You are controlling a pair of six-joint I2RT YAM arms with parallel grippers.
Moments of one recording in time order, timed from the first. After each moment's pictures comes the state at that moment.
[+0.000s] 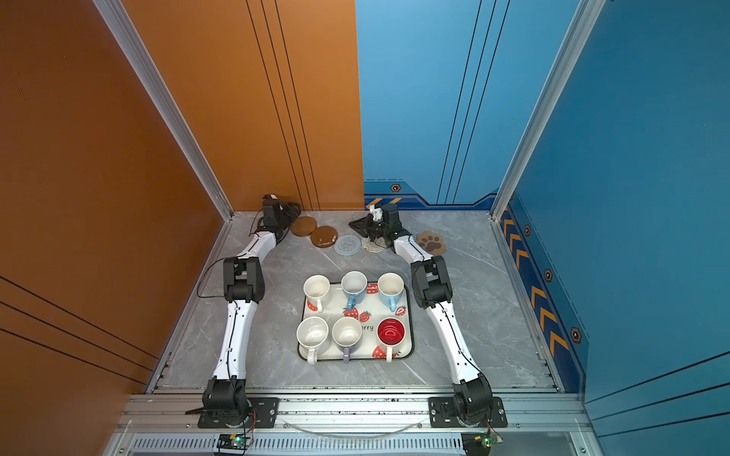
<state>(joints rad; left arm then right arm) 0.03 2.89 2.49 0.06 0.20 -0.82 0.31 2.84 2.39 0.11 -0.81 1.15</state>
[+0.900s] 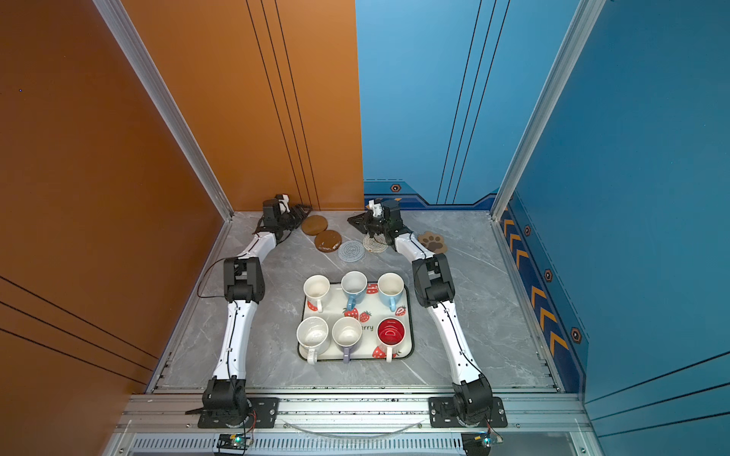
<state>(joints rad) 0.02 2.89 2.50 0.01 0.57 -0.80 0.31 2.77 2.33 0.18 -0.84 1.18</state>
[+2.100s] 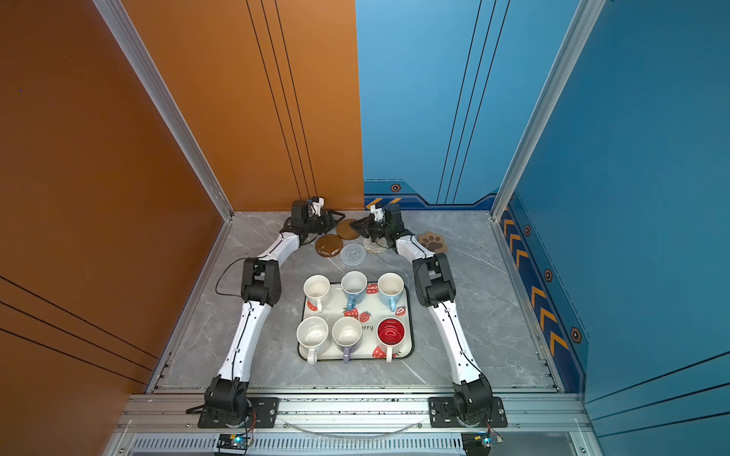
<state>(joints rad) -0.16 2.90 2.53 -0.04 0.75 -0.79 0.30 2.75 2.27 0.16 -0.85 1.18</state>
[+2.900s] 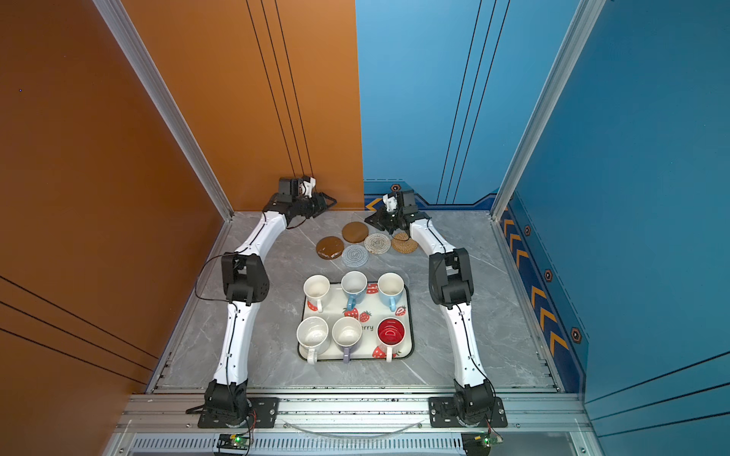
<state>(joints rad) -0.16 2.51 2.43 -0.50 0.58 -0.54 0.24 2.47 2.18 -0.39 -0.71 0.72</state>
